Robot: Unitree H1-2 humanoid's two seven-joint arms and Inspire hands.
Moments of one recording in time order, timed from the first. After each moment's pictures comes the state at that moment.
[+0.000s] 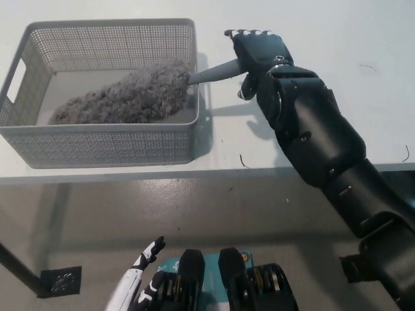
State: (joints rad) left_arm 0.06 0.15 -0.16 0.21 0.30 -0.42 0.03; right_arm -1.08 -0.08 0.43 0.60 -0.99 0.42 0.41
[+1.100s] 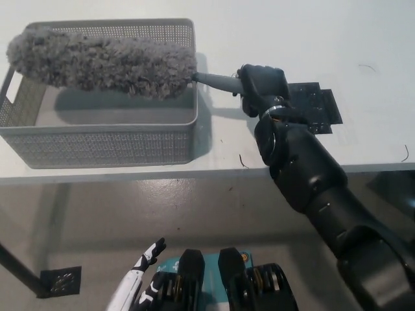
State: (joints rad) left_arm 0.06 0.15 -0.16 0.22 0.30 -0.42 0.03; right_arm -1.03 0.02 0.27 0.94 -0.86 0.22 -0.09
